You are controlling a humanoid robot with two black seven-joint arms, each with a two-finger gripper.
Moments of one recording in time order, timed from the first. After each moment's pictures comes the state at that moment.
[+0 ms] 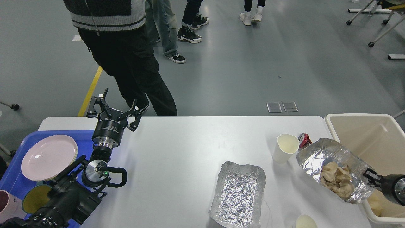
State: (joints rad) left arm -0.54 0.10 -1.00 -0.62 -0.08 -0.50 -0.41; right arm 1.27 -0.81 -1.11 1.30 -0.10 -0.25 0.08
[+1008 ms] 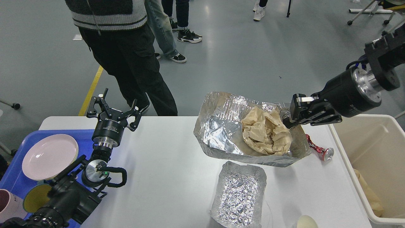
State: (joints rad) left arm -0.54 0.10 -1.00 -0.62 -0.08 -0.50 -0.41; right arm 2.28 -0.69 -1.08 1.63 -0.24 0.66 0.05
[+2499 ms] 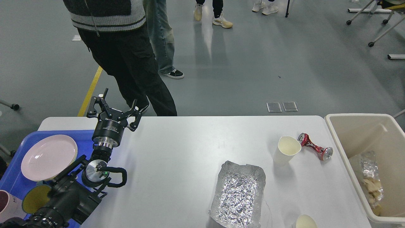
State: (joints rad) left arm -0.54 0.10 -0.99 -0.62 -0.08 -0.50 -0.41; right arm 0.60 -0.55 -0.70 0.10 0.09 -0.09 0.02
